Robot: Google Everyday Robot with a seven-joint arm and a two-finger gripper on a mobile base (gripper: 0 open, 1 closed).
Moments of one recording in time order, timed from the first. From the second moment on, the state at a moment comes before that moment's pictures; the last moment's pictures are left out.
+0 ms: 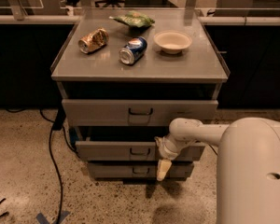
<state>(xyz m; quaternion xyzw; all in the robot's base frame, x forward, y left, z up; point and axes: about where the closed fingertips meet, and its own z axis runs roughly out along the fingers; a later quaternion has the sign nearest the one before) 0.604 -0.090 0.392 -0.70 0.68 0.11 0.16</state>
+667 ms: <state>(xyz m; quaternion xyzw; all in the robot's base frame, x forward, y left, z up) 0.601 -0.091 0.396 -0.70 0.69 0.12 0.15</state>
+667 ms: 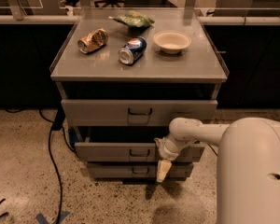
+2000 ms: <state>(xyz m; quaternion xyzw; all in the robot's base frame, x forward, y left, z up) 0.552 -0.099 0.400 -0.66 0.72 0.19 0.13</state>
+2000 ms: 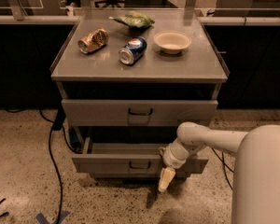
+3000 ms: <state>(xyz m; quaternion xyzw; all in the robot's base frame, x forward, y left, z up) 0.516 -0.094 0.426 -0.62 0.74 0.21 0.15</state>
